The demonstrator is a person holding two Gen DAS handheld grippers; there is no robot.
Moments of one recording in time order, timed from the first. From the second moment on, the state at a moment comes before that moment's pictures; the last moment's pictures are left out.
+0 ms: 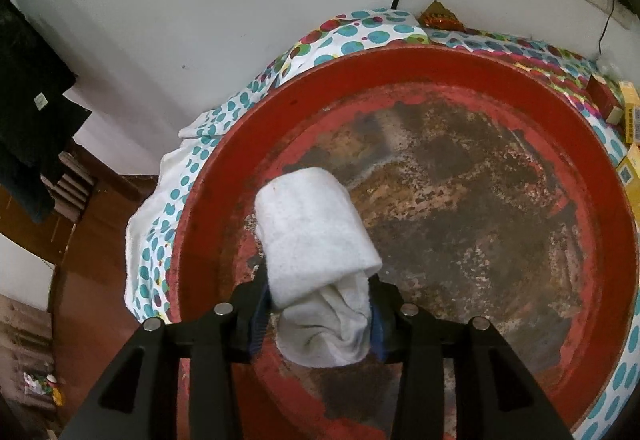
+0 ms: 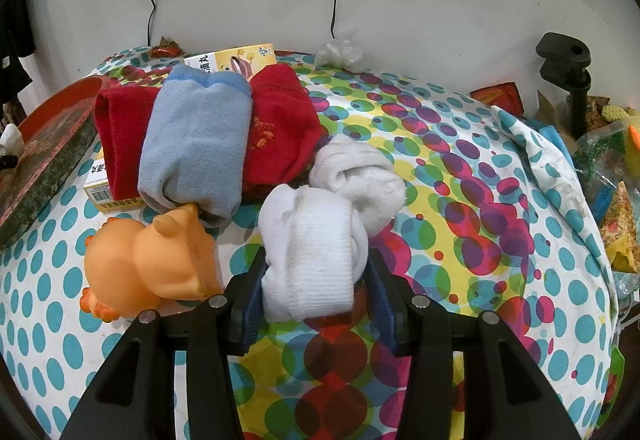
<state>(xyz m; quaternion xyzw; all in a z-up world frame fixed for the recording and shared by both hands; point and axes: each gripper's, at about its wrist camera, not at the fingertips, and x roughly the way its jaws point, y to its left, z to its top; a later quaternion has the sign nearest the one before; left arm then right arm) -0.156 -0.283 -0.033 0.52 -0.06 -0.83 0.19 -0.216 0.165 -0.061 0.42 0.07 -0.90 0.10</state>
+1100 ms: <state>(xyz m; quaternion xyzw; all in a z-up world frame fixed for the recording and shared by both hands) -0.089 -0.255 -0.001 0.49 -0.04 -0.86 0.10 -0.217 0.168 -0.062 0.43 0.07 -0.90 0.09</state>
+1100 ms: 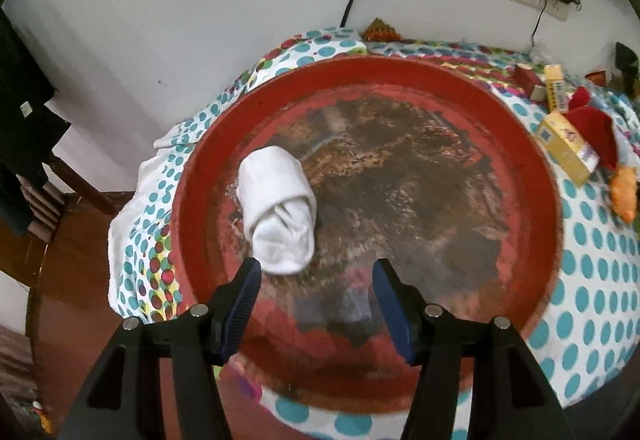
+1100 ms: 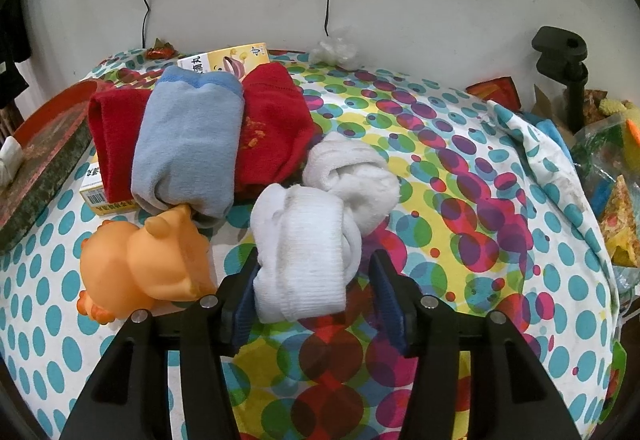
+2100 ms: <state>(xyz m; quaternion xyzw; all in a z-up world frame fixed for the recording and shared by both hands) 0.017 -0.223 -0.013 0.43 0.02 -0.89 0.13 -0.204 0.167 -0.064 0.43 0.06 -0.90 0.08</state>
